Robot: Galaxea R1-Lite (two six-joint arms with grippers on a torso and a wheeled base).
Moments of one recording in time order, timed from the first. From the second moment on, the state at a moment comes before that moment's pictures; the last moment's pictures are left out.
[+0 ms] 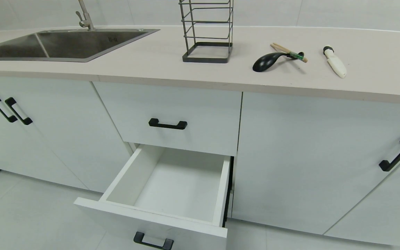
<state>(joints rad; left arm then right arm) -0.01 0.07 -0.09 -0.03 -0.14 0.13 0.00 0.00 0.00 0.00 0.02 0.00</state>
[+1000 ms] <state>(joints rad) 0.00 0.00 0.00 -0.04 0.06 0.06 0.00 0.00 0.00 0.00 0.02 -0.01</state>
